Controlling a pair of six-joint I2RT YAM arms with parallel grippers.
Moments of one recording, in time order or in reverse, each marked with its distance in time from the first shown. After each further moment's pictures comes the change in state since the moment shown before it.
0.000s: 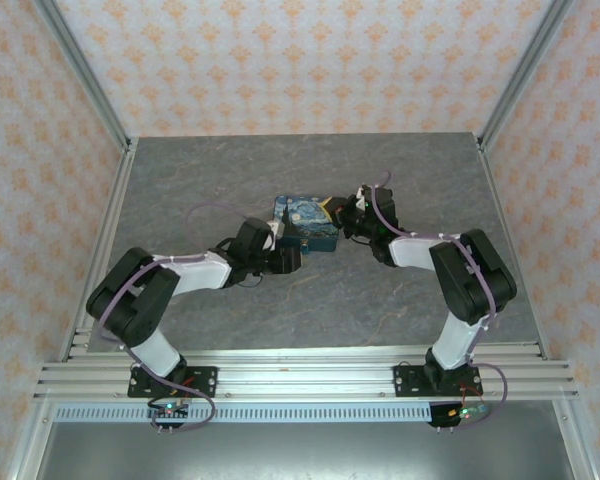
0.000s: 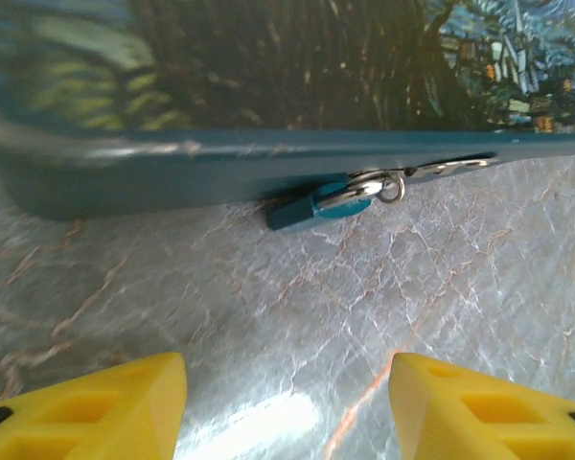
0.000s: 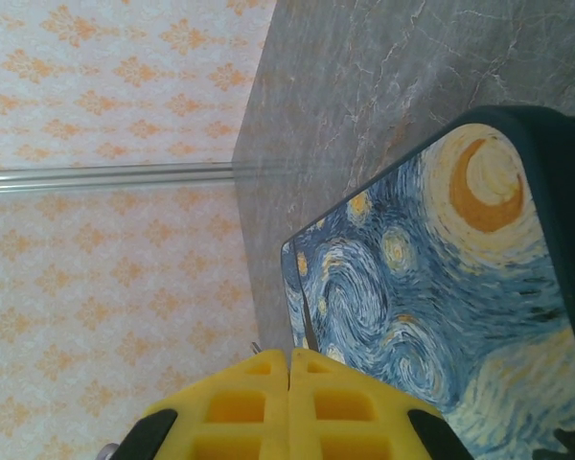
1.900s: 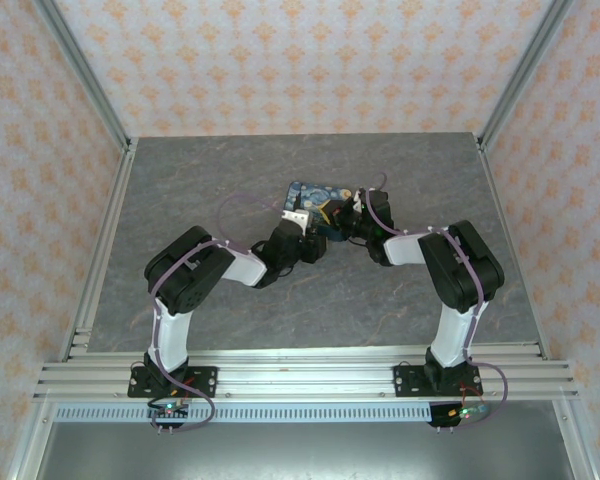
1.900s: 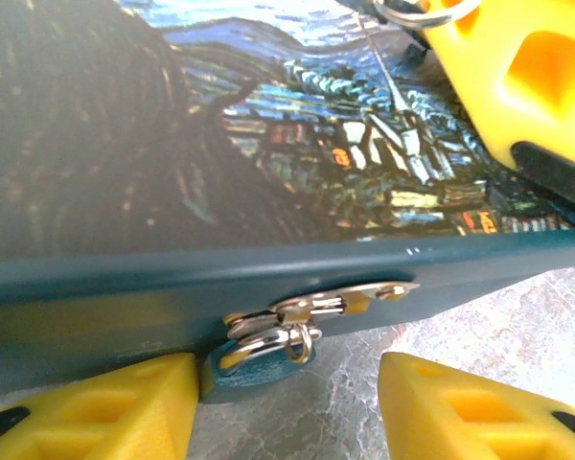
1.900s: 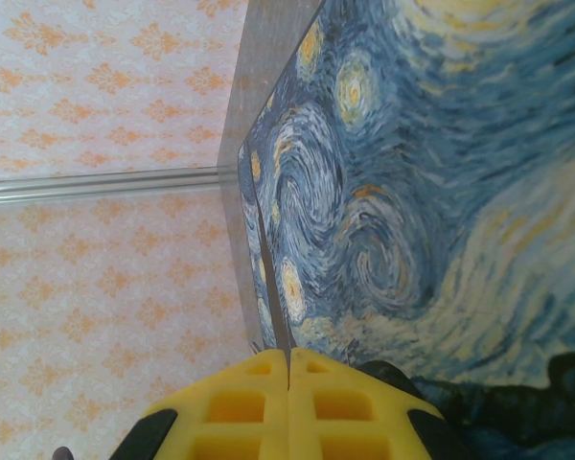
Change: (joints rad) left arm -0.121 0.344 0.168 0.431 -0.316 0.126; right arm 0.000 0.101 0.017 0.065 -0.007 0.018
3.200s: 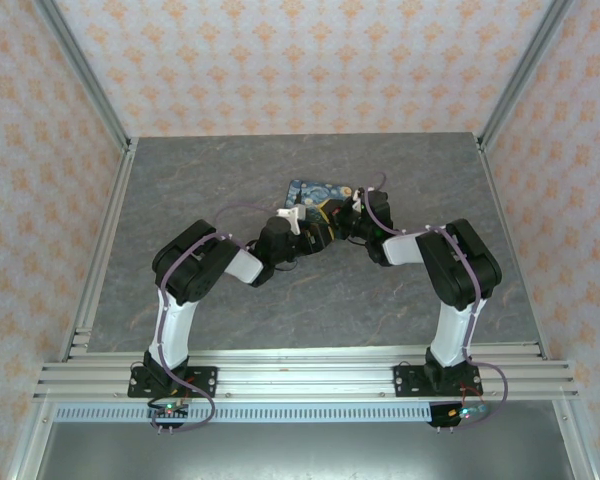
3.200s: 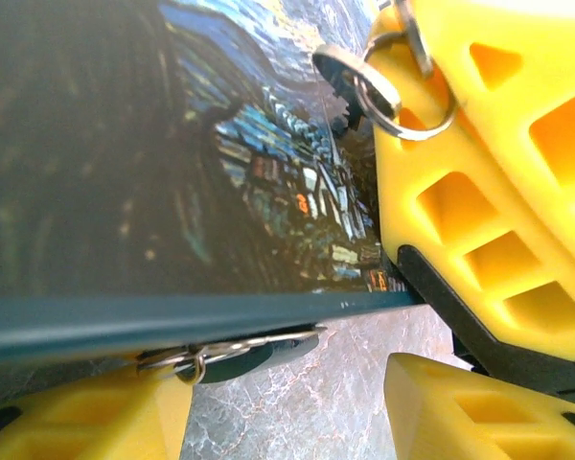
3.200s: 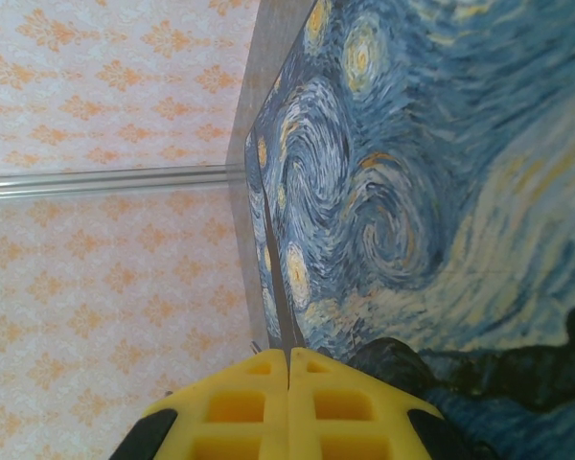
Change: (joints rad) left arm 0.073 0.089 -0.021 0.328 0.338 -0.446; right arm 0.000 0.024 0.002 0.049 -0.009 0.000
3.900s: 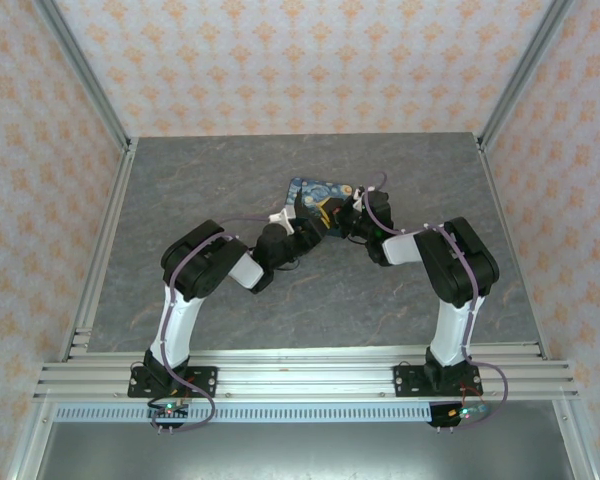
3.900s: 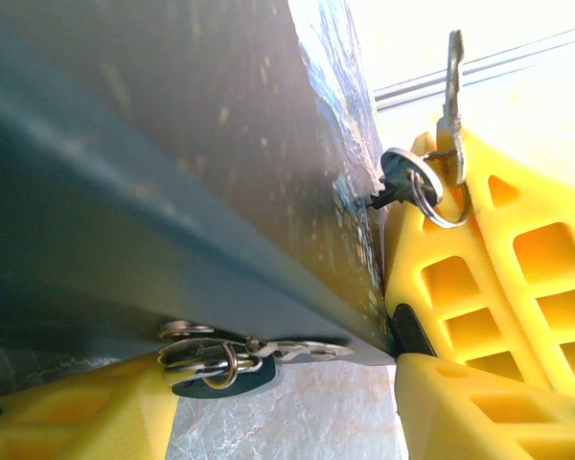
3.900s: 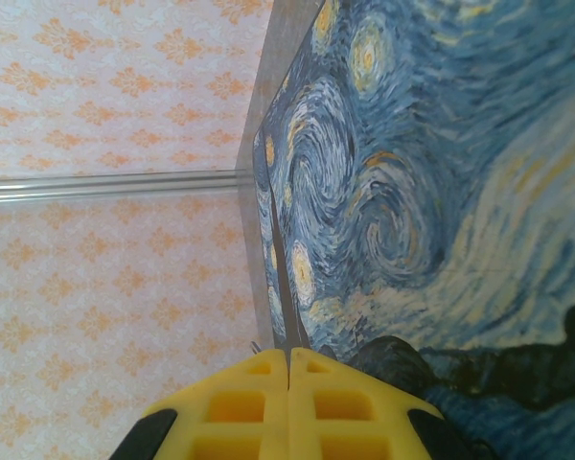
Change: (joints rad) left arm -0.017 0.062 -0.034 0.228 -0.118 -0.290; right arm -0.006 0.021 0.002 0.047 -0.003 0.007
